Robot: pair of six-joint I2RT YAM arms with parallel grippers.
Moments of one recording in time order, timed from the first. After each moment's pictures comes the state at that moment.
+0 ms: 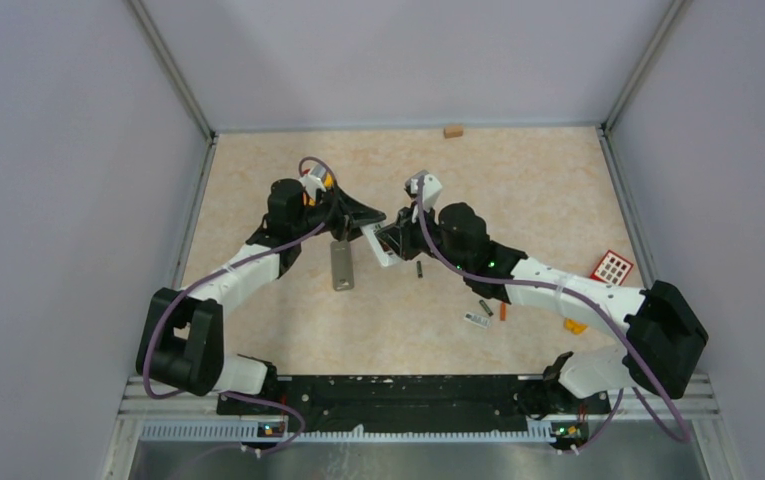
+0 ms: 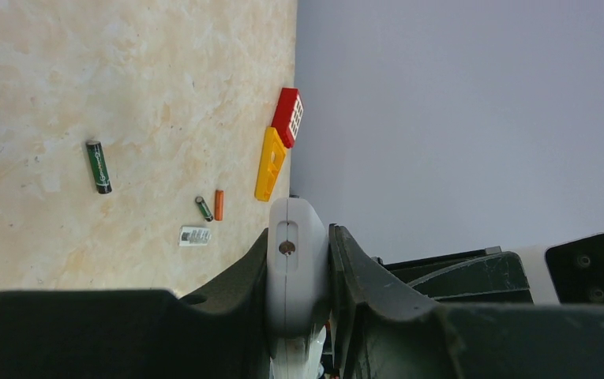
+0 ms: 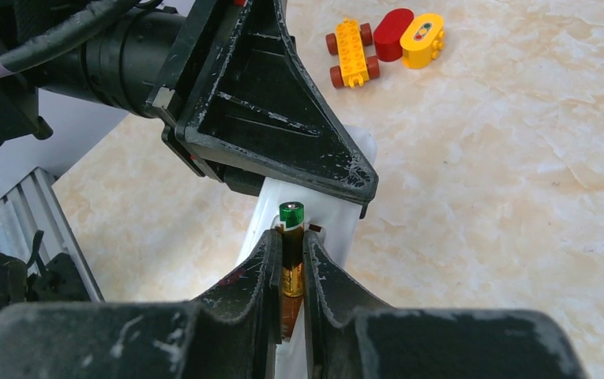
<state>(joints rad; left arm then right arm) -0.30 1.39 0.78 0.31 0.73 -1.28 0.90 1.35 0.90 0.26 -0.01 0.30</state>
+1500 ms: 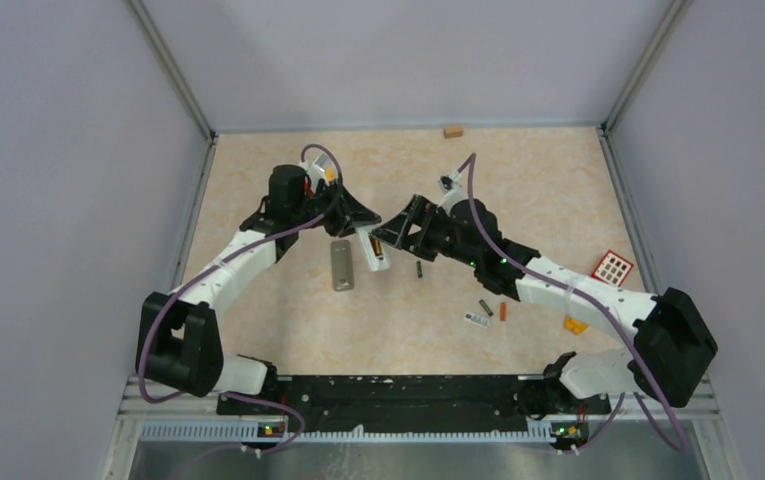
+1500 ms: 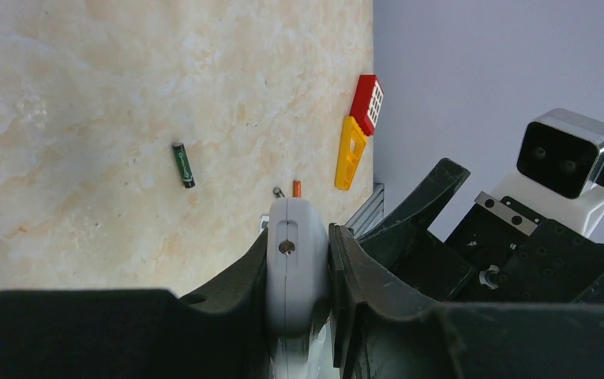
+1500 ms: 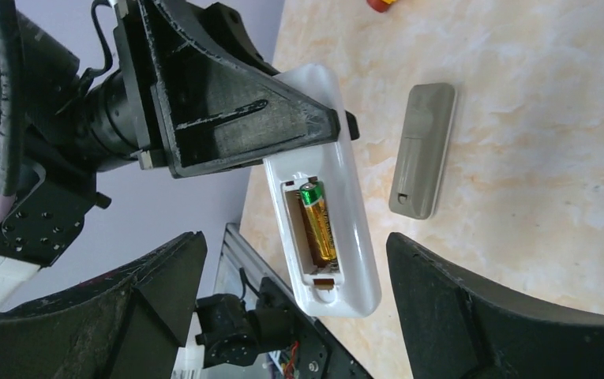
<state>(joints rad) -0.30 1.38 0.95 -0.05 0.68 -0.92 0.81 1.30 0.88 0.13 -0.09 1.01</state>
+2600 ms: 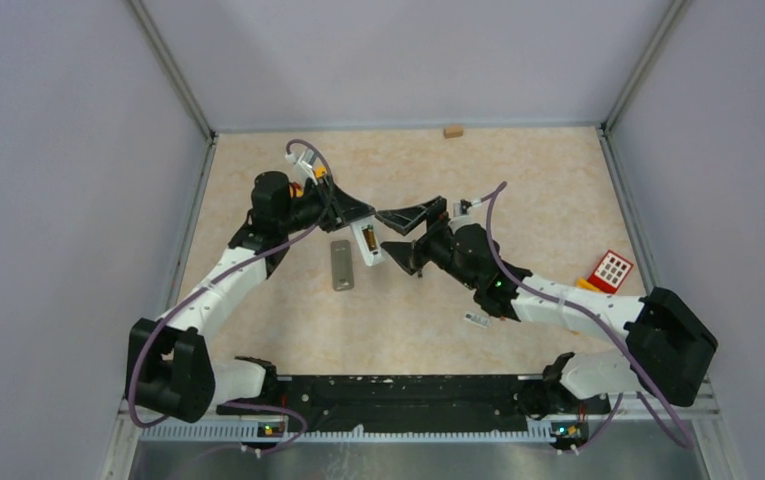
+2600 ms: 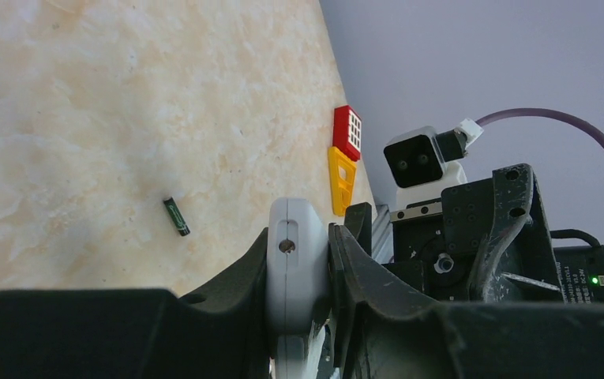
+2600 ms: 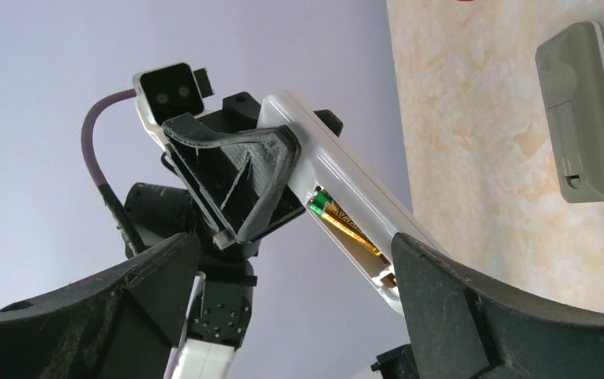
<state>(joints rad) -0.28 1.26 0.85 0.15 0.70 -0.88 0.91 1.29 0.70 0.50 0.12 1.62</state>
